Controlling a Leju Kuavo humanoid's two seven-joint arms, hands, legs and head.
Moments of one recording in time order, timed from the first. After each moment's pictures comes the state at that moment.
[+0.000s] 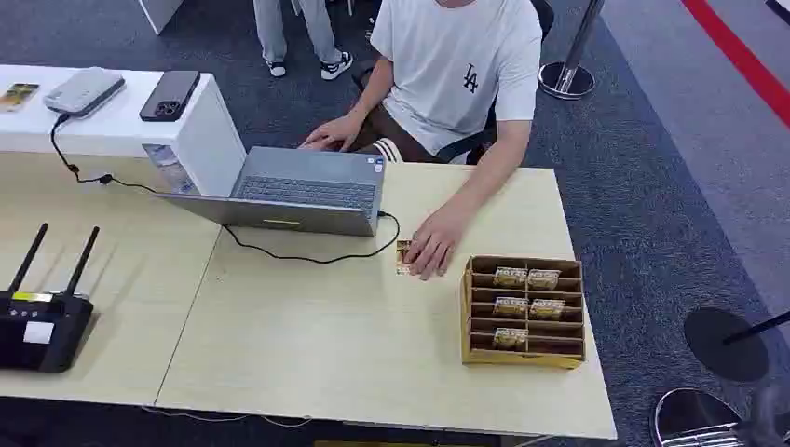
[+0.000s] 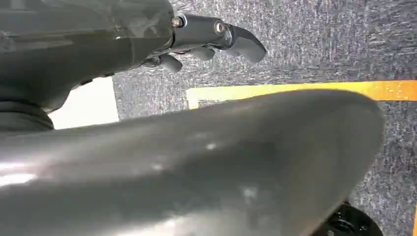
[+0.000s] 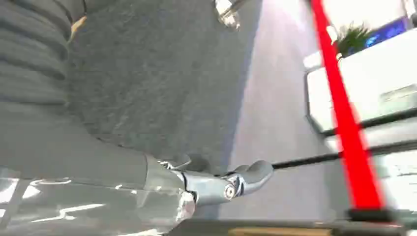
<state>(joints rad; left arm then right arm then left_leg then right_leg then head) -0.07 0.07 -0.80 -0.18 0.87 0.21 -0.11 -0.14 -0.07 -0.99 -0.97 -0.17 0.02 -0.59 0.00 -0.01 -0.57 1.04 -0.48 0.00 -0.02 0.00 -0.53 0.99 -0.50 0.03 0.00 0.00</state>
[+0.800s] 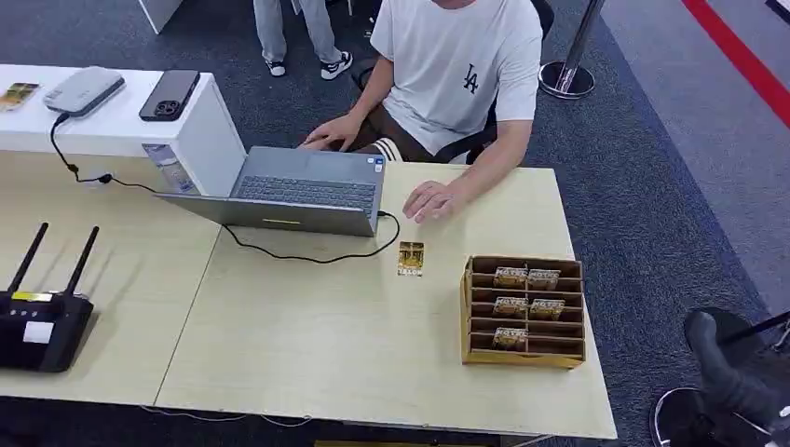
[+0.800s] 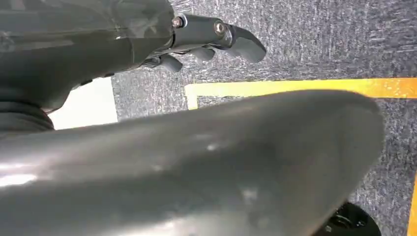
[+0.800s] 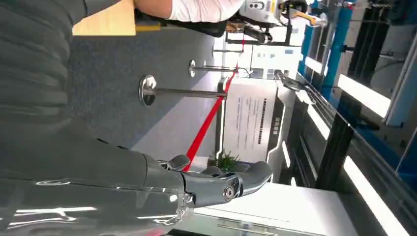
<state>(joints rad) -0.07 0.07 -0.81 -0.17 0.91 0.20 -0.13 0.10 0.12 -0.55 -1.85 0.19 -0.04 -0.60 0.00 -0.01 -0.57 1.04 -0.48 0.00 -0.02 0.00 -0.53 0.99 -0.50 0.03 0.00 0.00</state>
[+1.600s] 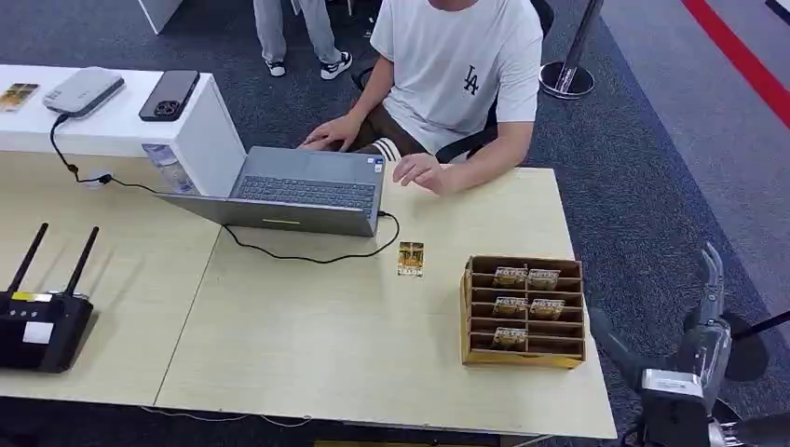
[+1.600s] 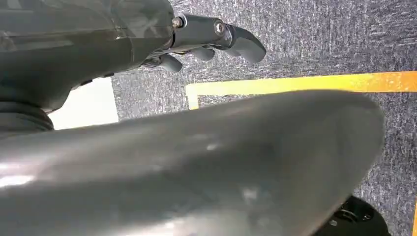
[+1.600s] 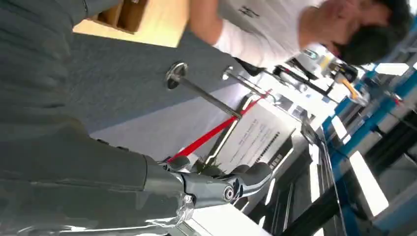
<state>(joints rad) -0.07 0.06 -0.84 -0.17 0.91 0.19 -0.13 0.21 0.11 -0.28 -2.00 0.73 -0.16 -0.42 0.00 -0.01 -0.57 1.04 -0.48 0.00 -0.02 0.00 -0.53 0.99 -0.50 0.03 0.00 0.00</state>
